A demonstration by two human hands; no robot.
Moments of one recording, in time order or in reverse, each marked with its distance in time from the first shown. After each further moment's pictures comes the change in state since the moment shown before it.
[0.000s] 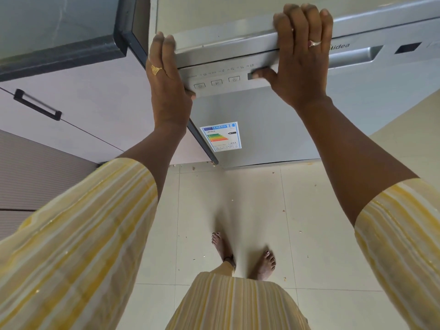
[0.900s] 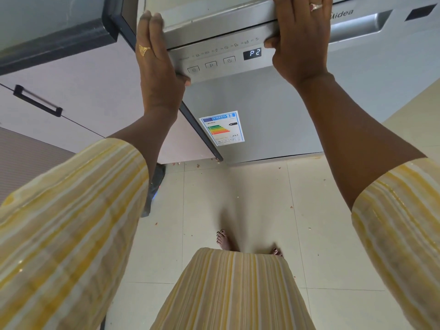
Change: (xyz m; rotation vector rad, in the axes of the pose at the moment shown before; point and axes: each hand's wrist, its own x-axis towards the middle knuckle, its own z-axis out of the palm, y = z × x) left_hand 0.000 -0.006 0.002 0.041 0.013 0.039; right_hand -0.006 0.000 0.004 0.056 0.109 0.023
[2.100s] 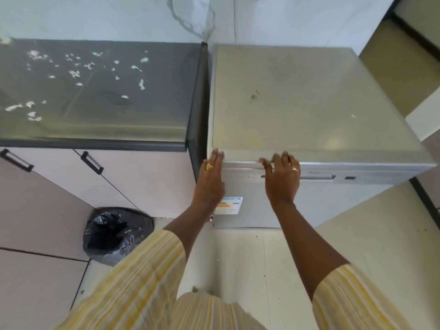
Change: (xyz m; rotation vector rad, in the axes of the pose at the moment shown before) left_hand 0.009 0.016 -0.066 -0.243 -0.410 -0.114; right_hand 0.053 -0.079 -0.050 0.039 -0.460 0.443
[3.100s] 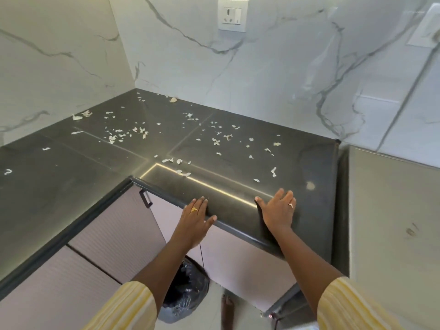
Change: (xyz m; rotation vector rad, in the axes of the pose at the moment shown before) left_hand 0.026 -0.299 -0.223 0.226 -0.006 -0.457; right_hand 0.103 -0.348 0.166 0.095 -0.467 -0.109
